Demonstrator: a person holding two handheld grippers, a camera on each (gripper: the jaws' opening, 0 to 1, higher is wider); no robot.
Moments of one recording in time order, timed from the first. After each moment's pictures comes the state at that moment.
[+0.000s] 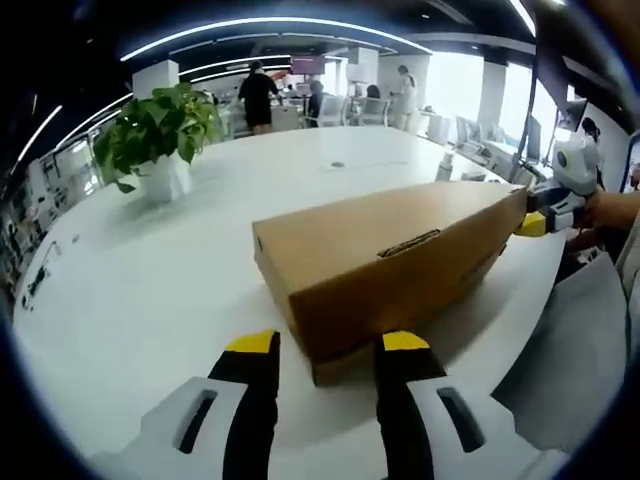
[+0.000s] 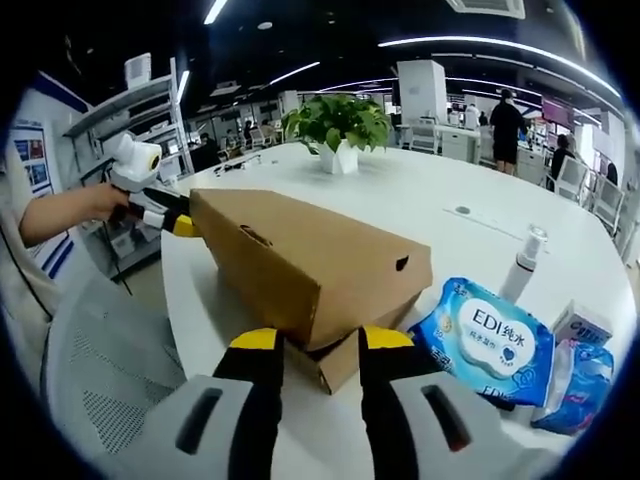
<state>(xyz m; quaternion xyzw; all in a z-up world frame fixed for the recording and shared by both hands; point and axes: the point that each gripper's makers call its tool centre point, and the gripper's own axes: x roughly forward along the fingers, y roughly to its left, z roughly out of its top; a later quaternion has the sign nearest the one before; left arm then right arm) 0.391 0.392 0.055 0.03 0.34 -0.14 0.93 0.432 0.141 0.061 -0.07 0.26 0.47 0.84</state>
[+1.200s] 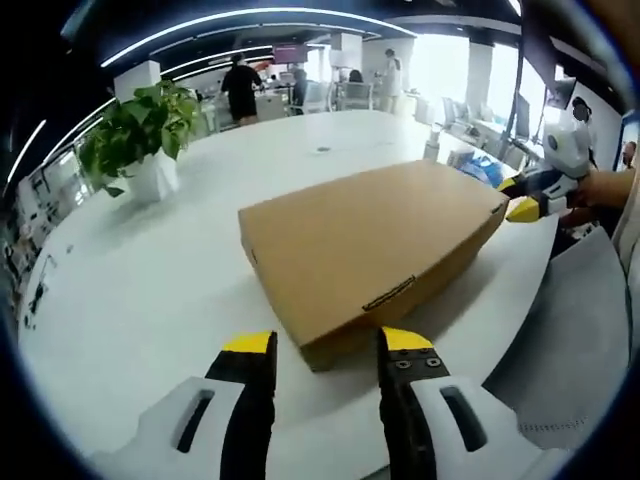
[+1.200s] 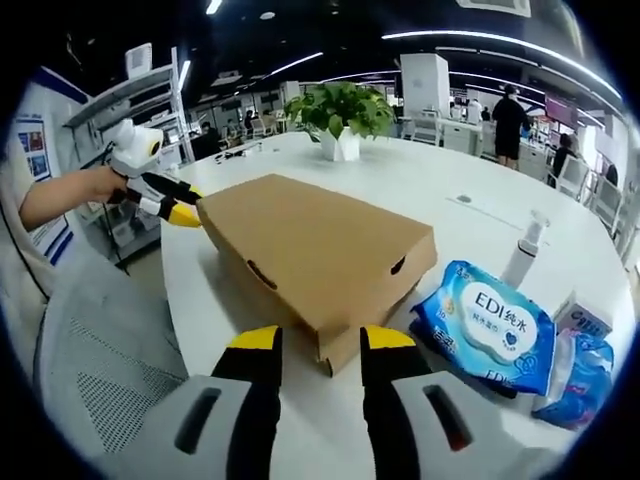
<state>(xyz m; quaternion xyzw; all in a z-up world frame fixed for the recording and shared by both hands) 0.382 0.389 0.052 0.06 0.36 -0.17 0.92 0.423 0.134 0.050 -0.10 0.28 0.47 0.83</state>
